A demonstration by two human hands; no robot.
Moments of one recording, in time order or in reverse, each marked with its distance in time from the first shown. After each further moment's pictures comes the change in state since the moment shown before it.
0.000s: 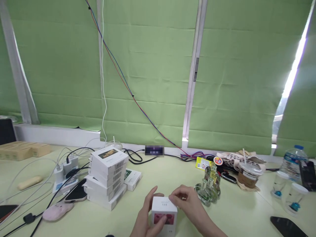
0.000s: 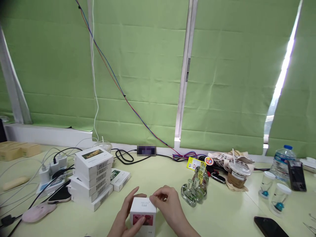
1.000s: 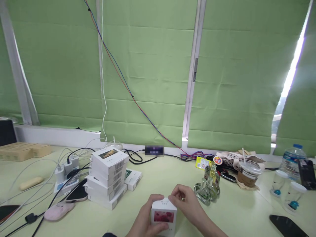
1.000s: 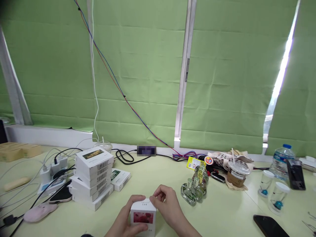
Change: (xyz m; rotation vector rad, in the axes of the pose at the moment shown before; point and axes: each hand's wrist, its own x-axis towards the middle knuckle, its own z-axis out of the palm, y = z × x) left_hand 0.010 -0.001 -0.015 -0.137 -0.312 -0.205; right_hand 0.000 0.001 0.003 -0.068 -0.061 -0.022
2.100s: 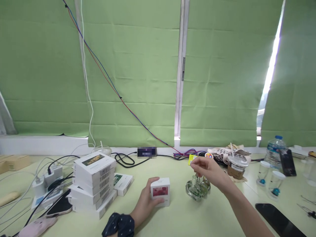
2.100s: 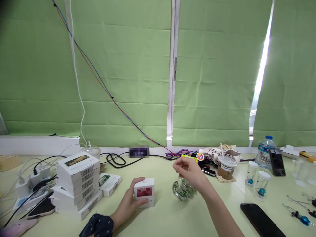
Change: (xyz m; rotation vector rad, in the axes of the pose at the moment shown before) left_hand 0.064 -0.001 0.010 0.088 0.026 0.007; right_hand 0.005 -0.055 -0.130 -0.095 0.095 -0.031
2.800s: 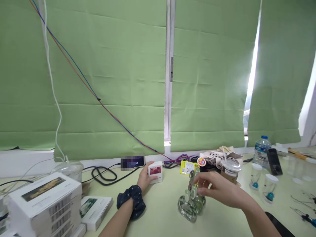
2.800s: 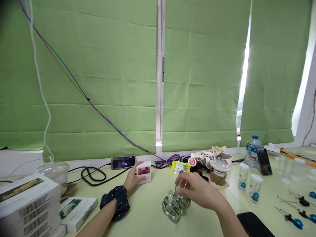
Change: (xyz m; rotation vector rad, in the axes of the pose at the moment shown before) left_hand 0.181 -0.071 0.007 0.114 0.096 0.192; right_hand 0.000 0.028 -0.050 -0.462 -0.129 0.065
